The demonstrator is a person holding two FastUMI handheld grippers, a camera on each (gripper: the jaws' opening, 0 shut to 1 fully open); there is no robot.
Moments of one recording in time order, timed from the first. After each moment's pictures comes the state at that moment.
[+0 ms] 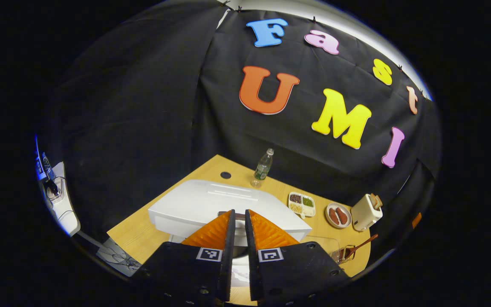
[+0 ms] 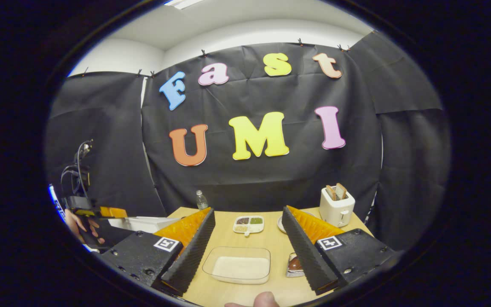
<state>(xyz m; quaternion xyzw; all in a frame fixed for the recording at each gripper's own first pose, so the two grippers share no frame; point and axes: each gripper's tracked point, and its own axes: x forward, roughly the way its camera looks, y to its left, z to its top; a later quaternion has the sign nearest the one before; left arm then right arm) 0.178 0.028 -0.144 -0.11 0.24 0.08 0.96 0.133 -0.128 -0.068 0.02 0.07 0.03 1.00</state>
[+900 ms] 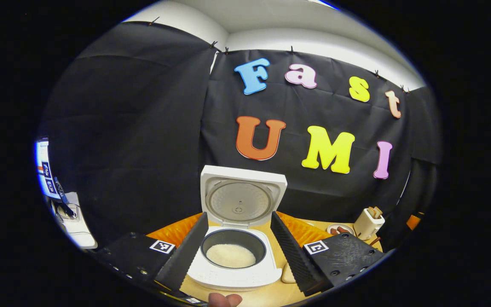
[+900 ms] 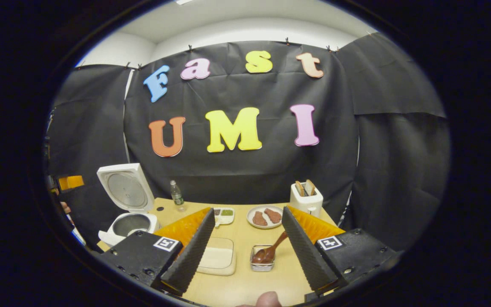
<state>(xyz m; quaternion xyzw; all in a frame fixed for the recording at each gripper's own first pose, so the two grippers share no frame) 0.107 0.009 -0.068 -0.03 0.08 0.08 0.99 0.107 -0.218 -0.088 0.00 0.10 -0.03 0.99</state>
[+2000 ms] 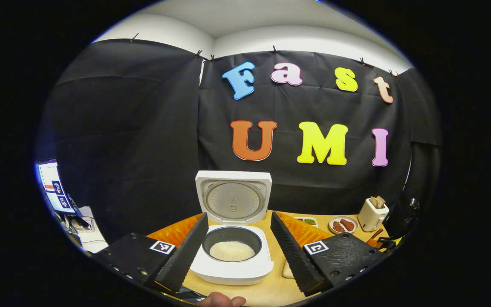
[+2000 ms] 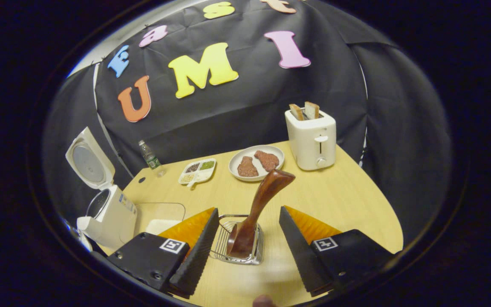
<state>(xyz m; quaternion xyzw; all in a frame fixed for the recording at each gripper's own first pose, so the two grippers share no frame) 0.085 -0.031 -0.066 0.02 0.10 0.11 0.99 0.230 -0.318 -0.310 0.11 0.26 -0.02 0.96</state>
